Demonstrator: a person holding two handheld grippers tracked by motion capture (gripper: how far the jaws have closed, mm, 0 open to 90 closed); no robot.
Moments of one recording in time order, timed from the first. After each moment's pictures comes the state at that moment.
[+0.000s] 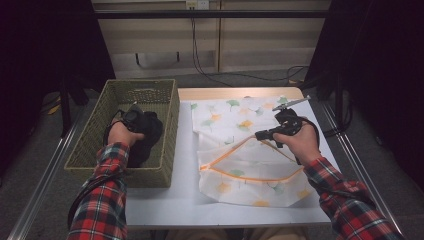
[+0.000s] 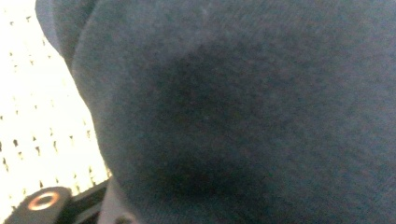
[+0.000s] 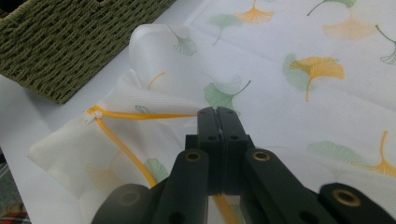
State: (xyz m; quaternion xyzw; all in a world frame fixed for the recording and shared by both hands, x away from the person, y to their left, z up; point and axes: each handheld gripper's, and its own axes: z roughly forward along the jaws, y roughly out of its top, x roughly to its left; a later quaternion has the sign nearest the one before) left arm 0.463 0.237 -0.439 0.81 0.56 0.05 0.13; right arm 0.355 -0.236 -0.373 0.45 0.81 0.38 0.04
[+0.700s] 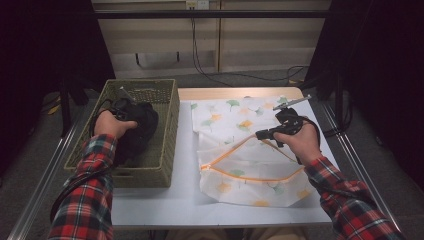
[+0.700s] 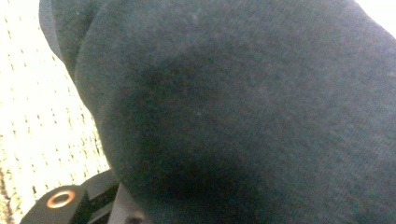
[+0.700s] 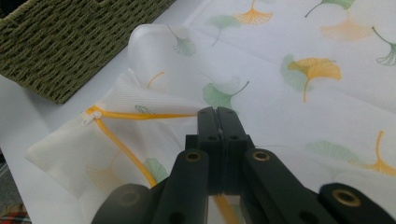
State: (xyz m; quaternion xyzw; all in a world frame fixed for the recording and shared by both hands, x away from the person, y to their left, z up) left arm 0.460 0.247 -0.376 0.79 0.58 0.01 0.17; right arm 0.354 -0.237 -0.370 0.45 0.81 0.38 0.04
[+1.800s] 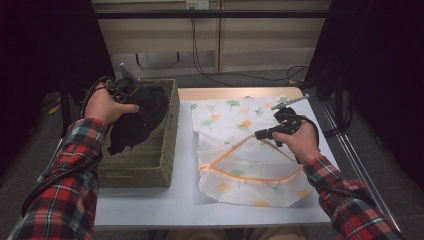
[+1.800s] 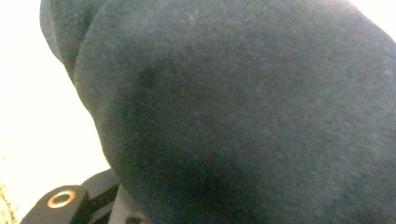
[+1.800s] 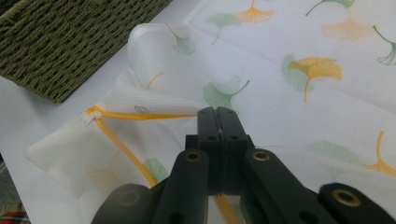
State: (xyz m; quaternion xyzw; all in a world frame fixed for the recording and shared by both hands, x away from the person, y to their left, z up) left arm 0.446 0.217 -0.298 0.84 0.49 -0.03 0.21; right arm 0.356 -0.233 -0.369 0.45 0.81 0.38 0.04
